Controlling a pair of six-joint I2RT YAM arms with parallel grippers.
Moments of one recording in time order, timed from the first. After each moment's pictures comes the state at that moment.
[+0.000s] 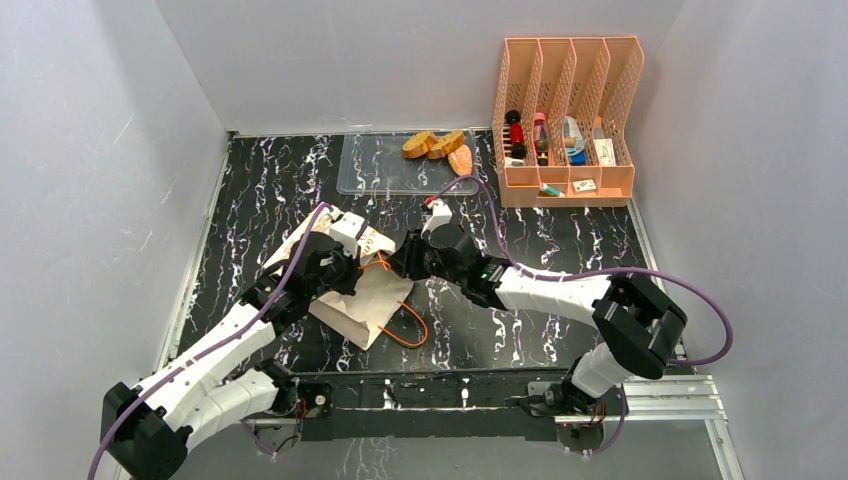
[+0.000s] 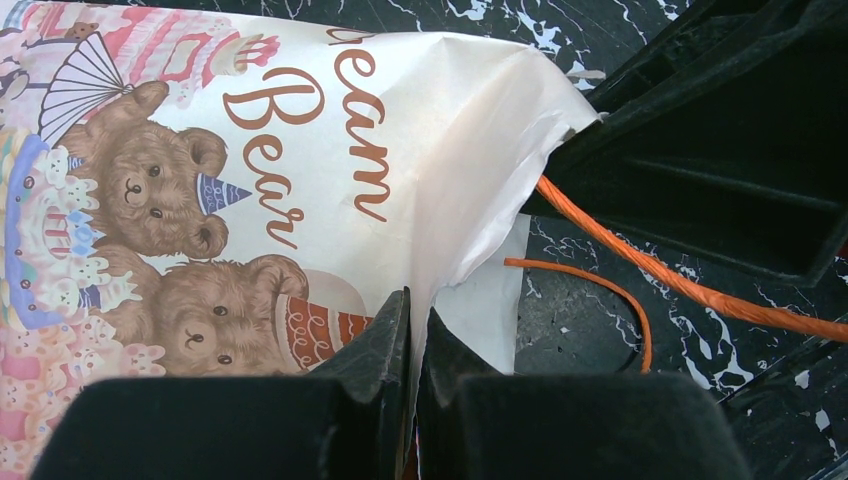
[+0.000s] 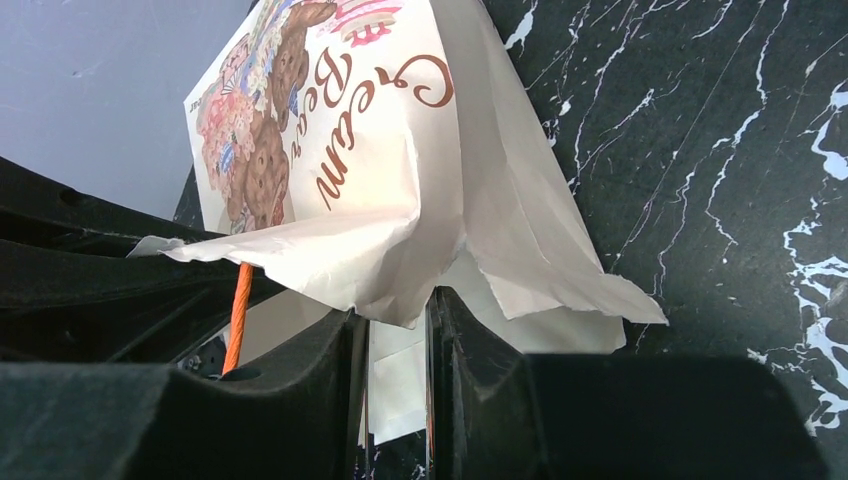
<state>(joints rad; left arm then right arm) -0.62 0.90 0.66 -0.40 -0.03 -0.12 0.91 1.52 0.86 0.28 0.03 0.70</state>
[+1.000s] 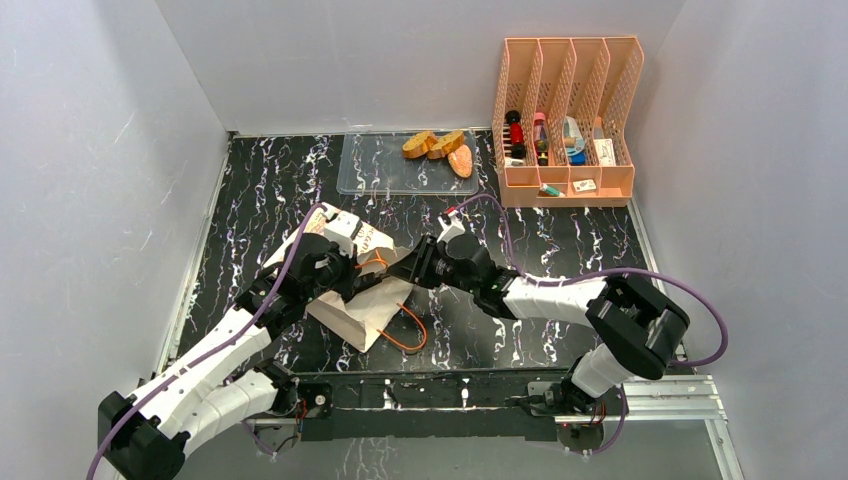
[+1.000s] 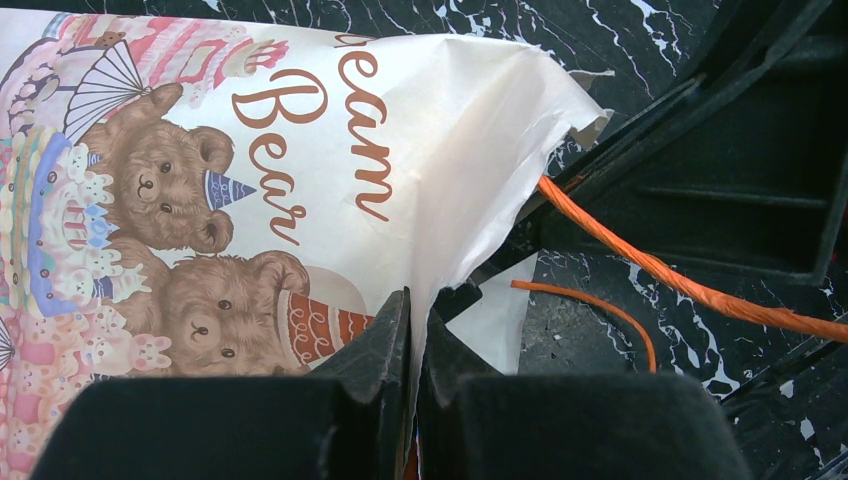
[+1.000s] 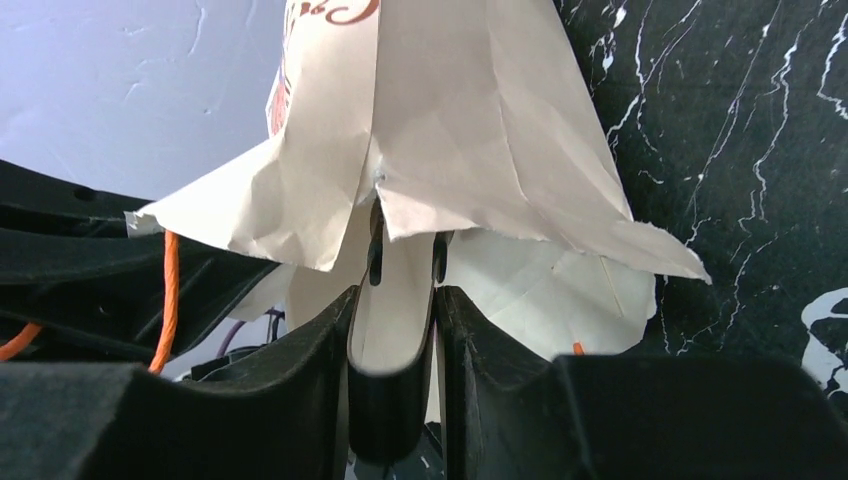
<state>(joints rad) -0.62 0.85 0.66 -0.40 -0.04 -0.13 0.87 1.51 0.69 0.51 -0.11 1.02</state>
